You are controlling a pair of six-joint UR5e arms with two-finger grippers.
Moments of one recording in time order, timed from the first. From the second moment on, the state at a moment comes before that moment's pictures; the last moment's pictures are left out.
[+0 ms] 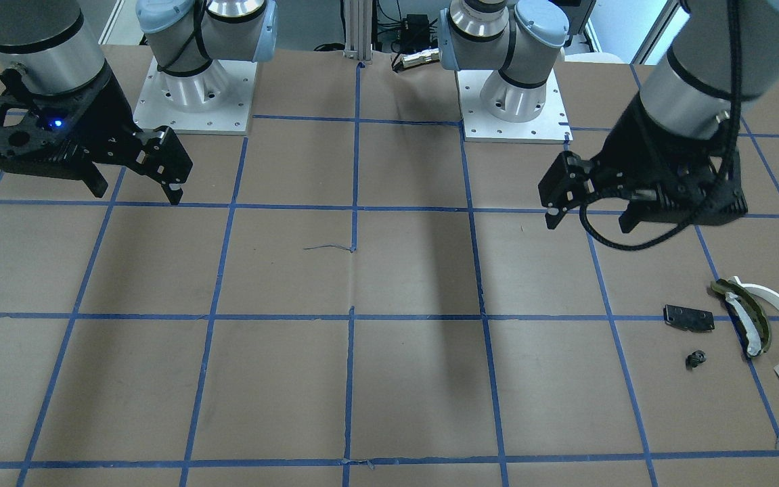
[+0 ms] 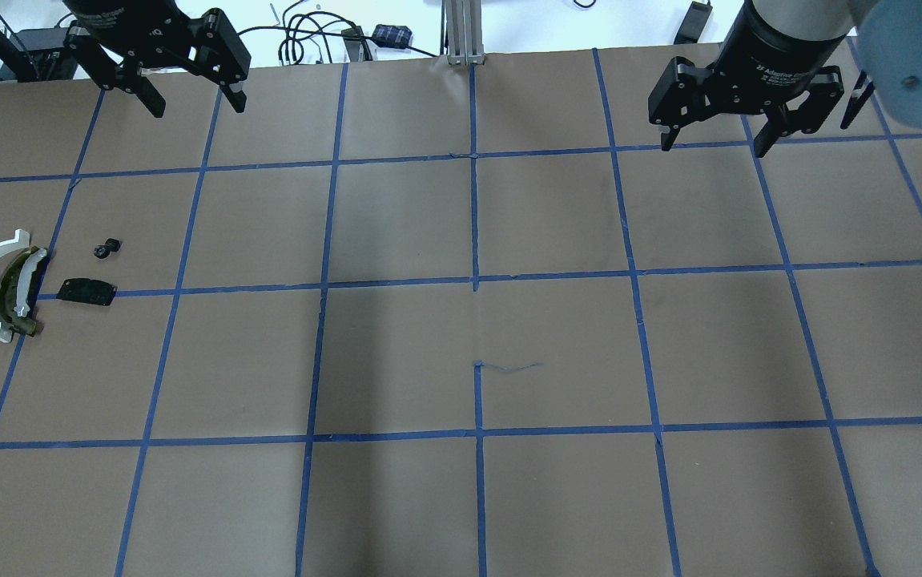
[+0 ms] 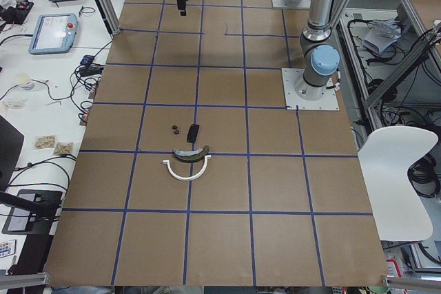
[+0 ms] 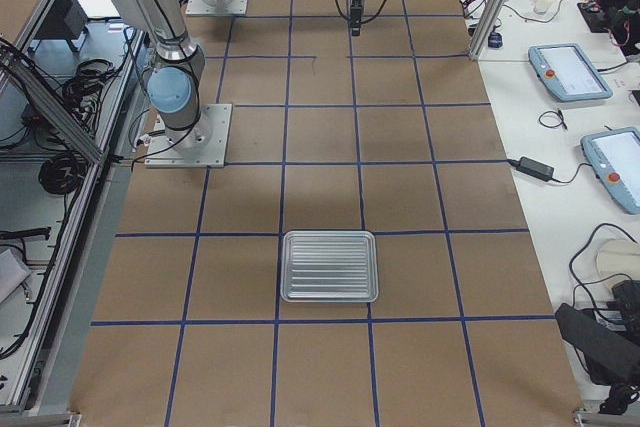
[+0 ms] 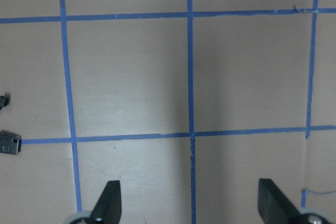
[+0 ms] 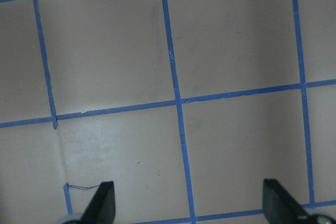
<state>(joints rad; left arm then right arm) -1.52 -1.72 -1.29 -1.67 1.54 0.07 1.54 -1.54 1.54 -1.65 -1.55 0.10</state>
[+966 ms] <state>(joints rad) -1.50 -1.54 -1.50 -1.57 1.53 0.05 1.54 -1.54 1.54 -1.65 -1.54 0.09</state>
